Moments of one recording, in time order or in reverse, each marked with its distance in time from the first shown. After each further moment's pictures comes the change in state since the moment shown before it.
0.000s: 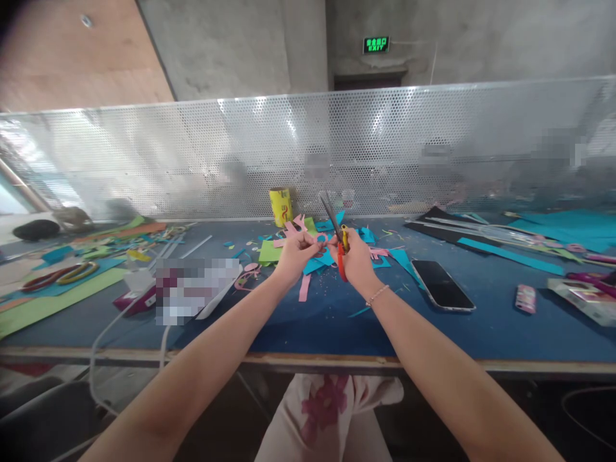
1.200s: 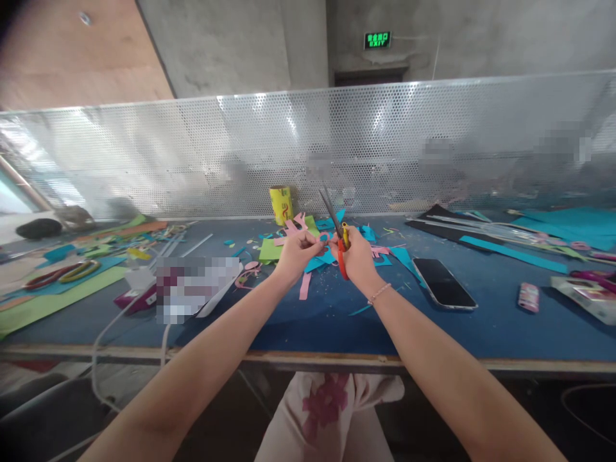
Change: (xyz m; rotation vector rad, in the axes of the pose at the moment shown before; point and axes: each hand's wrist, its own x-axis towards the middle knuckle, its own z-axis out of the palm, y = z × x) left_hand 0.000 -0.005 -0.002 0.107 -0.026 0.077; right_hand 0.002 0.006 0.001 0.037 0.035 -0.077
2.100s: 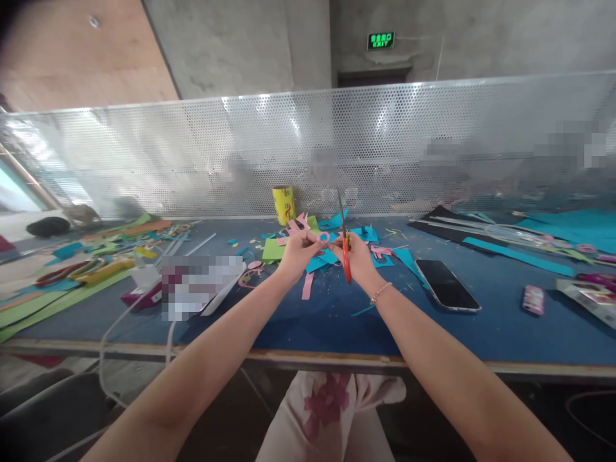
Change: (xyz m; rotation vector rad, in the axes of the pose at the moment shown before) left_hand 0.005 -0.003 -0.002 0.000 0.046 -0.056; right_hand -0.004 -0.020 0.000 0.016 -0.101 0.209
